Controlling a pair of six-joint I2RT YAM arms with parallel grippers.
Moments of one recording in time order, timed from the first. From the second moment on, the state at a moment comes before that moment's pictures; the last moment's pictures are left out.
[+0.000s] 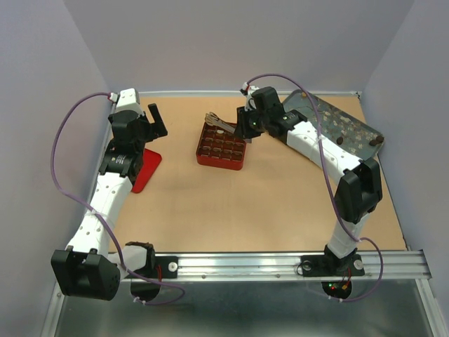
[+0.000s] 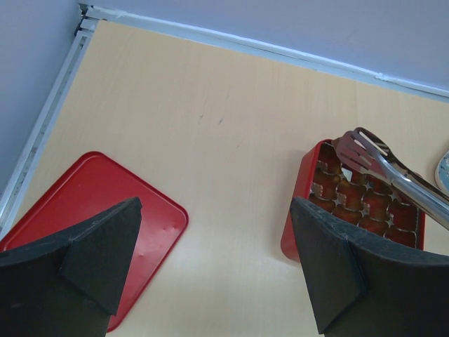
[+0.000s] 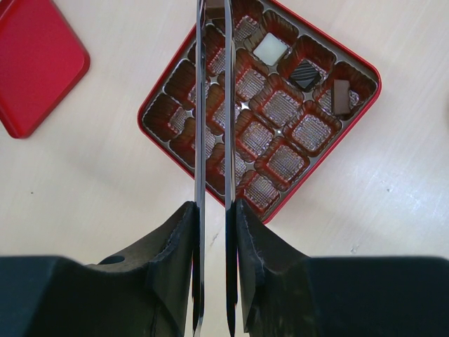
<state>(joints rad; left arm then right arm) -0.14 1.11 1.04 -0.23 -0.20 -0.25 0.57 1.81 1.66 -0.49 -0.16 0.27</state>
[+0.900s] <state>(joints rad) -0.14 1.11 1.04 -0.23 -0.20 -0.25 0.57 1.81 1.66 -0.49 -0.15 0.27</state>
